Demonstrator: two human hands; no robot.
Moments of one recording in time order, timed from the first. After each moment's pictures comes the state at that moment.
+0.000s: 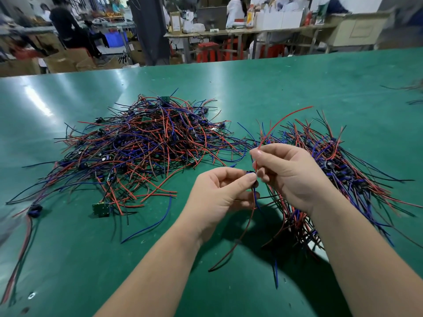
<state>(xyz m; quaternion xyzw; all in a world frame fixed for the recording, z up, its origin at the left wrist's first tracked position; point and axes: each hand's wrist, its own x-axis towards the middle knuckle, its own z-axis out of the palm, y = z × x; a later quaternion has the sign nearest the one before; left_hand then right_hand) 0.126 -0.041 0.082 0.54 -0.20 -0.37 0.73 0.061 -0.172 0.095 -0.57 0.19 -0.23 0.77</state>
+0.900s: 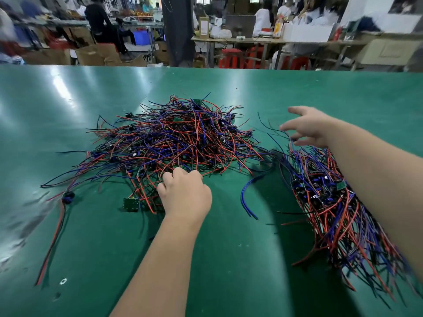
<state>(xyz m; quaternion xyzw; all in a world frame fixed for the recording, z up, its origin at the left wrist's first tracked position) 0.203 -0.001 0.058 0.97 -0.15 0.01 0.17 0.174 -0.273 0.137 -0.81 0.36 -0.08 0.47</state>
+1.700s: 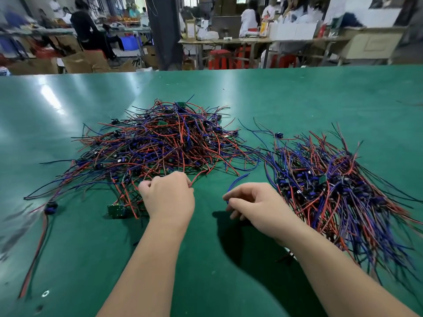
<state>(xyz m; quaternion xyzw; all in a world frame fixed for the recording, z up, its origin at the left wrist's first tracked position) 0.201 0.000 0.064 0.97 -0.17 0.05 0.14 0.086 -0.129 0.058 -0.80 0.19 -0.08 0.56</state>
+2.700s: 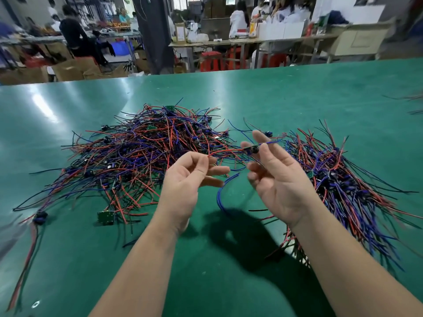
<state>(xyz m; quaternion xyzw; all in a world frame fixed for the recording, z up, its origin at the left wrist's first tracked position) 0.169 -0.025 0.086 0.55 -0.29 -0.16 0.77 0.079 -0.152 0.097 -0.41 0.10 -0.27 0.87</state>
